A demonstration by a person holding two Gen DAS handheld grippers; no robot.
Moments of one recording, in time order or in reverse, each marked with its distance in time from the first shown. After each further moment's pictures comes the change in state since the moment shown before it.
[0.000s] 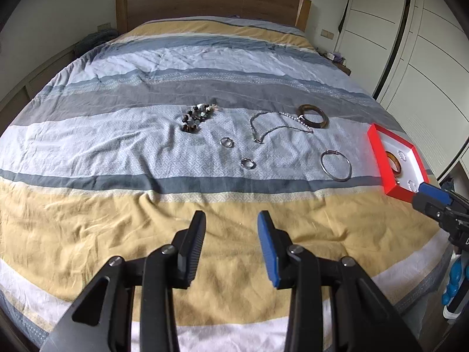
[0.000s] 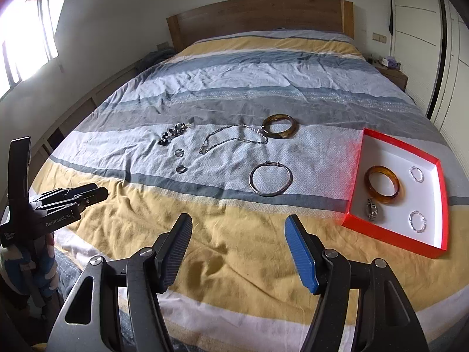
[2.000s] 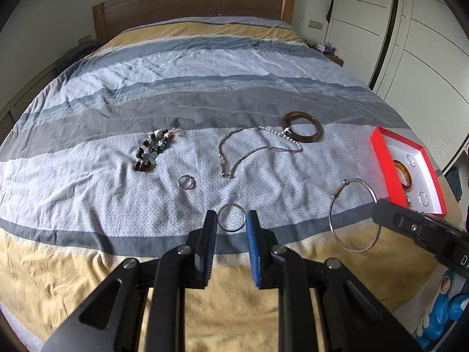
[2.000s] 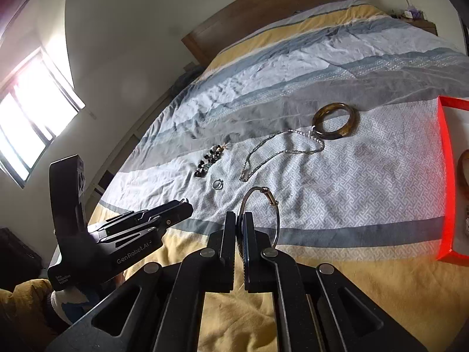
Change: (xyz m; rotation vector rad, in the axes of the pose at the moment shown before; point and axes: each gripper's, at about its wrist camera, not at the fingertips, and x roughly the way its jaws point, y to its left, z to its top) left arm 0.057 -0.057 0.058 0.086 -0.005 -0.001; right arm 0.076 -0.028 0.034 0.221 -0.037 0.375
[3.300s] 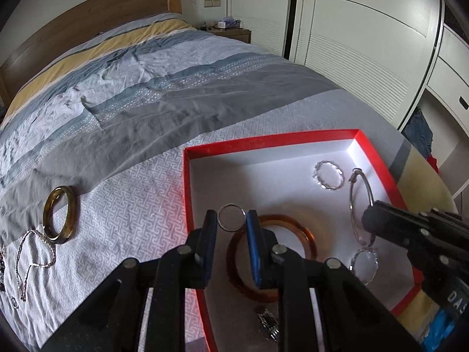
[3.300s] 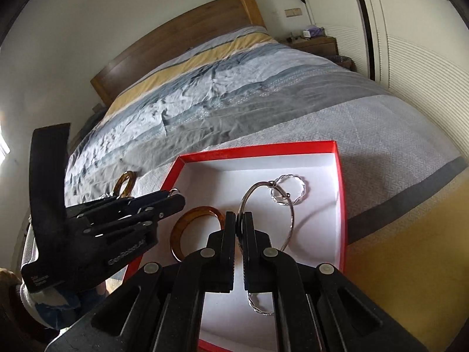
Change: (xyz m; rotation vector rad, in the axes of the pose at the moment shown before) left arm 0.147 -0.315 0.070 0.330 0.050 -0.201; right arm -0.130 -0.241 0.042 0.102 -0.135 -0.425
